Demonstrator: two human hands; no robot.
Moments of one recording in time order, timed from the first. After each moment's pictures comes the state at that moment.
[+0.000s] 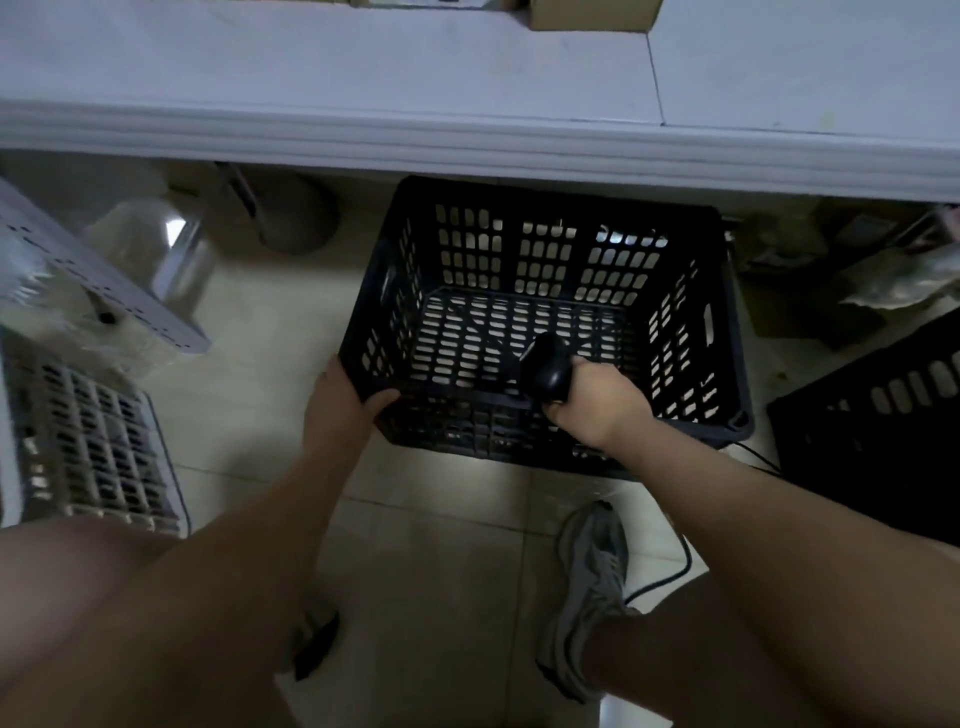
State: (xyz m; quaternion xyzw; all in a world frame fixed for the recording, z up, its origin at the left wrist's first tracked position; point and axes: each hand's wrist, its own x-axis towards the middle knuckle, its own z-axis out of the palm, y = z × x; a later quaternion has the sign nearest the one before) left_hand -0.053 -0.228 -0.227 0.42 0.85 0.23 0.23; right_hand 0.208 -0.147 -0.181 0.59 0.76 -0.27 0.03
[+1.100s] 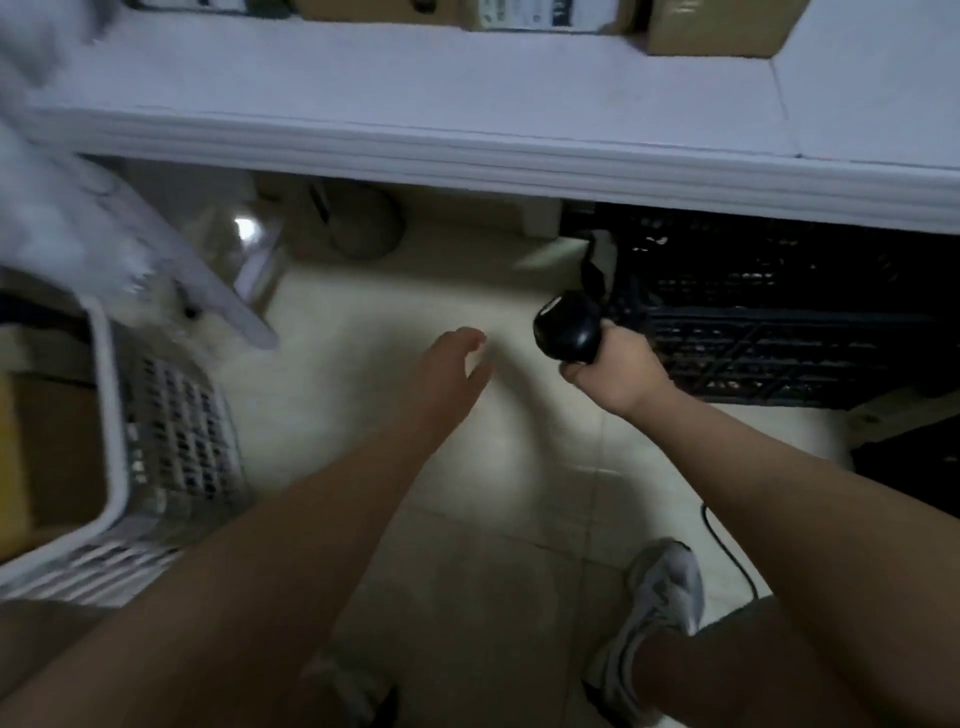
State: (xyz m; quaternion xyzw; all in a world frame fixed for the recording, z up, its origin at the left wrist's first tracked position) left_hand -0.049 -0.194 -0.193 0.55 0.75 0.28 0.25; right_hand 0.132 -0.119 -0.158 0.59 0.73 -0.33 -0.10
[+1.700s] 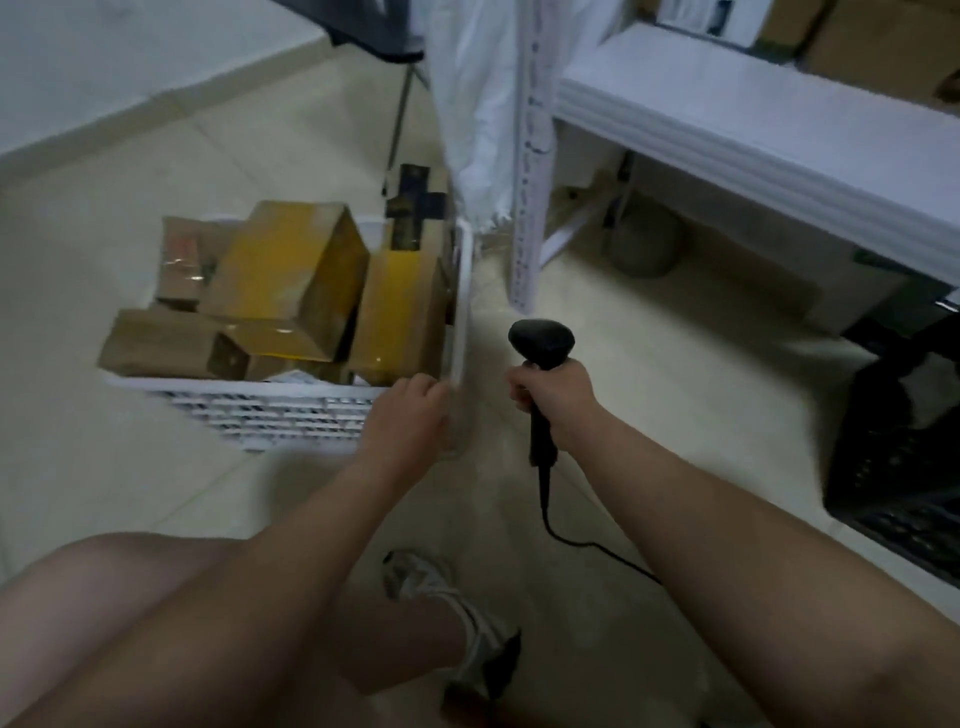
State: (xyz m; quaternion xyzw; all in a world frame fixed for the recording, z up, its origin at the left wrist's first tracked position) left_hand -0.263 -0.494 -0.172 0.45 0.89 0.06 0.05; right_hand -0.183 -0.329 -0.166 0.46 0.58 -0.66 -0.07
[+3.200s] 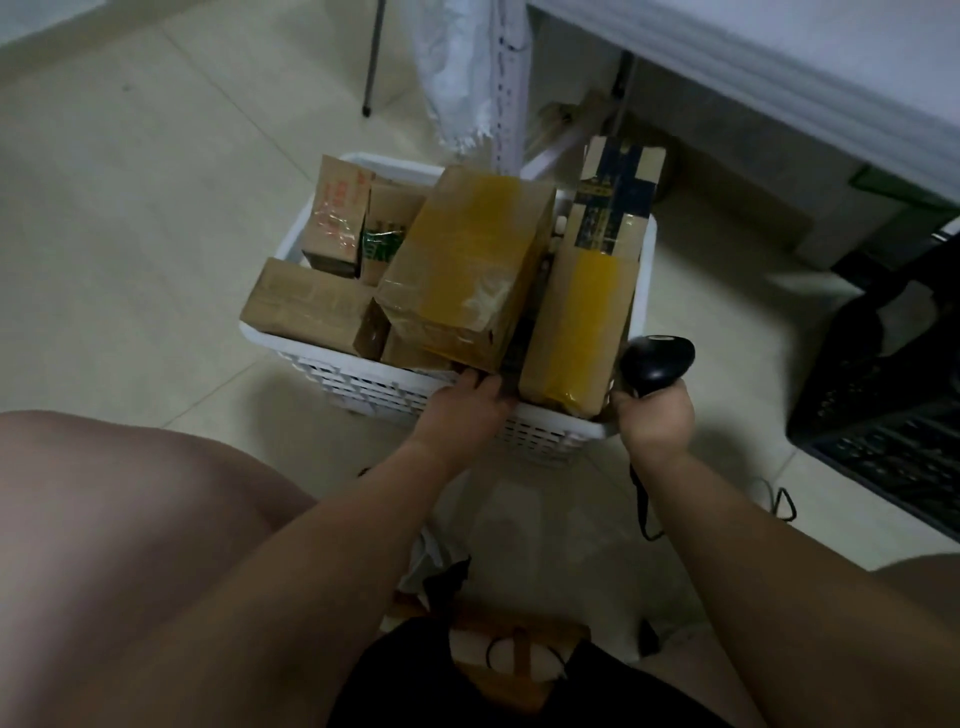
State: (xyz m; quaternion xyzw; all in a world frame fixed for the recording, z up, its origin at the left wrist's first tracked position) left_hand -0.146 -0.453 -0.187 0.53 0.83 -0.12 0.14; right_hand -0.028 -0.291 -0.214 0.61 0.65 -0.43 -0.13
